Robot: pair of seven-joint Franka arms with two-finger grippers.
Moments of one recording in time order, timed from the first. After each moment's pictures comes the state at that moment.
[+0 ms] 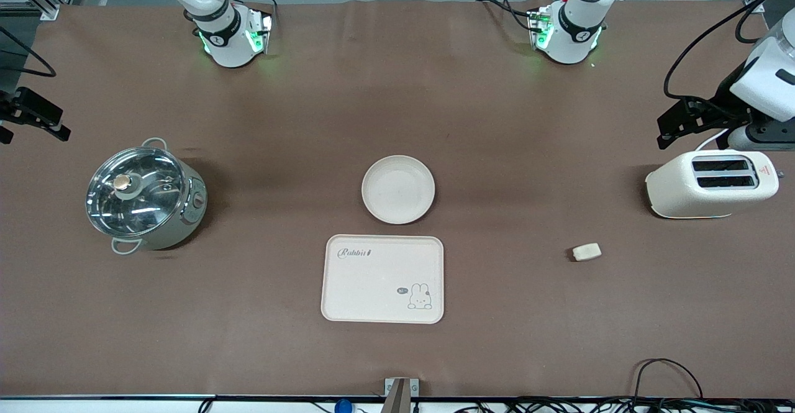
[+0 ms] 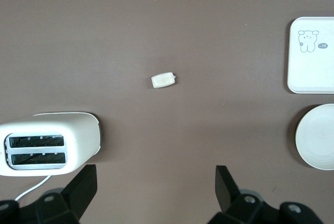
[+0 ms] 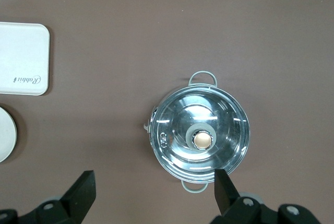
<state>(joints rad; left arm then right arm) -0.11 0.02 -0.02 -1.54 0.01 1.65 -0.10 0.08 -0.04 -0.17 -1.58 0.03 1.63 -0.12</state>
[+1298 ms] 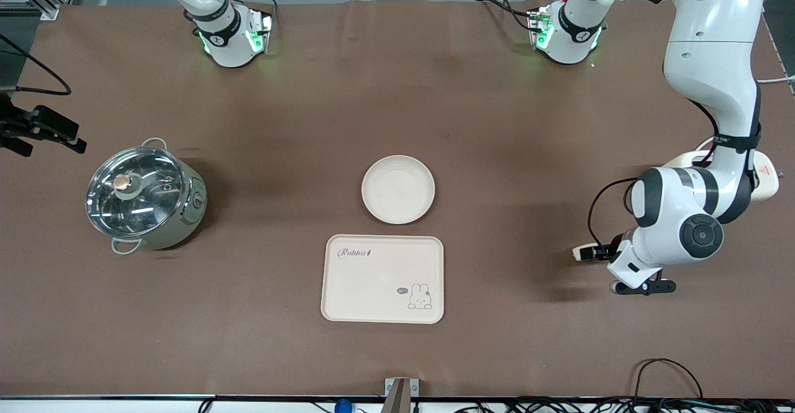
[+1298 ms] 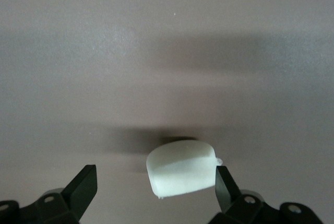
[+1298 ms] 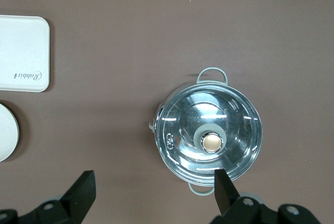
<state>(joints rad) -0.05 0.70 -0.01 -1.55 0.02 2.18 -0.10 0.08 0.02 -0.17 -1.58 0.06 1.64 -0.12</state>
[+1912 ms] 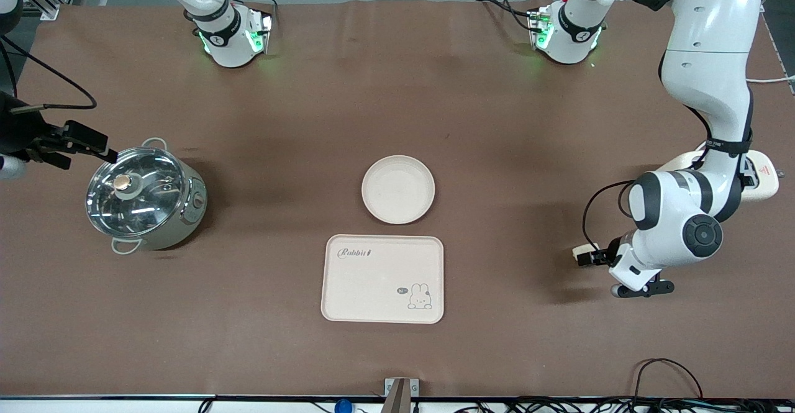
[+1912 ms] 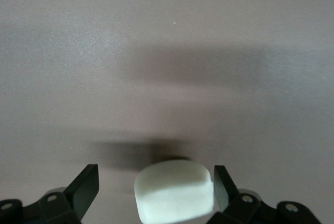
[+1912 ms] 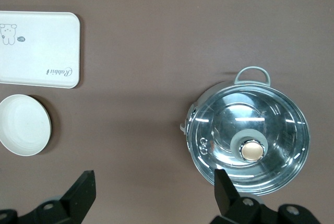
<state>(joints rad) -0.04 0.73 -0.01 -1.58 -0.06 2.29 -0.10 0.09 0.07 -0.16 -1.57 0.17 1.64 -0.12</state>
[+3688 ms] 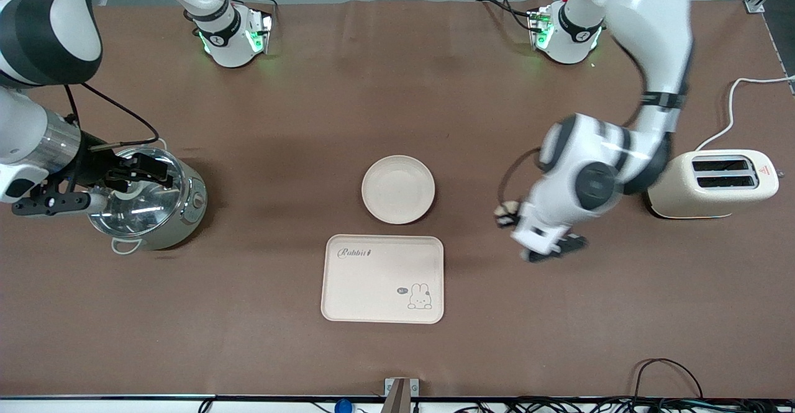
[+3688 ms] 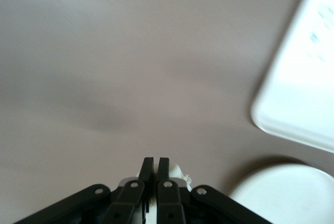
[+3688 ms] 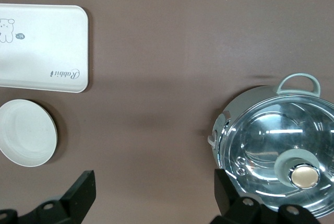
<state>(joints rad) -0.43 0.55 -0.07 -1.57 -0.10 2.04 -0.74 0.20 0.18 -0.15 -1.57 0.18 1.71 -0.03</state>
